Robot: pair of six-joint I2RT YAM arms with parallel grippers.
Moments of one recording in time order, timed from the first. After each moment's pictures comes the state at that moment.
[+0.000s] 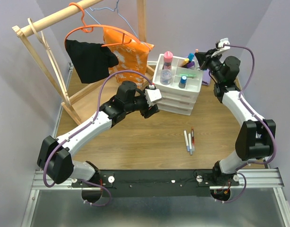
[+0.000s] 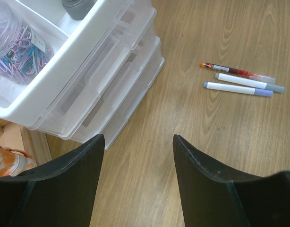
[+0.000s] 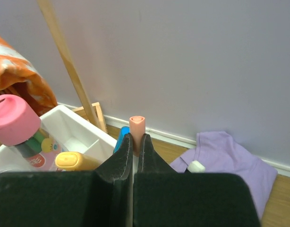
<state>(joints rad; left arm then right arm) -0.67 1.35 1.07 -0.11 0.48 0.39 0.07 1.58 1.22 0.52 -0.35 0.10</state>
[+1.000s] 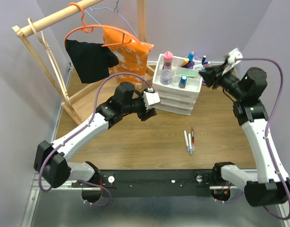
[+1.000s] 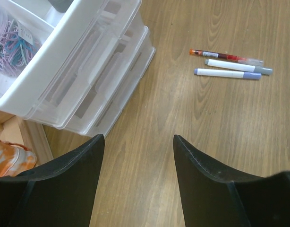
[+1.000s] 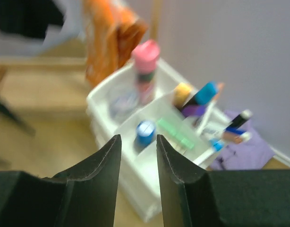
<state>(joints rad) -0.67 1.31 1.08 -0.22 0.50 0.46 0.08 1.10 1.20 -0.03 -0.50 -0.03</state>
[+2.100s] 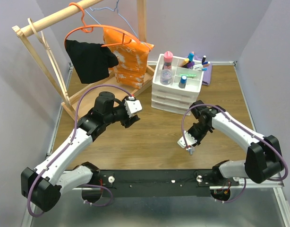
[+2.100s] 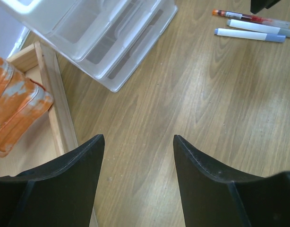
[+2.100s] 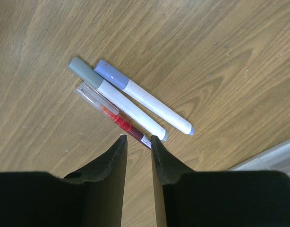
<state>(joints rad) -0.54 1.01 0.87 -0.32 0.49 0.51 0.43 1.33 0.88 -1.08 -0.34 -1.94</state>
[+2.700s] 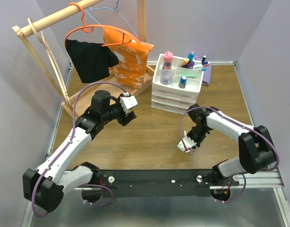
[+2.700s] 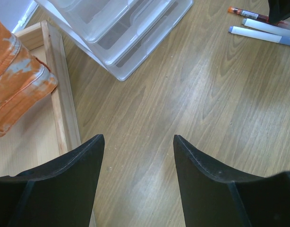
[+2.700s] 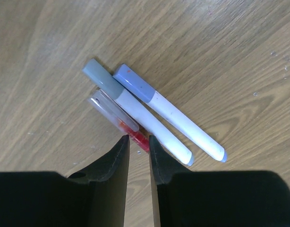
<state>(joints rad) -0.45 1.02 0.86 -0.31 0.51 0.46 0.43 1.45 0.83 -1.04 -0.28 -1.98</state>
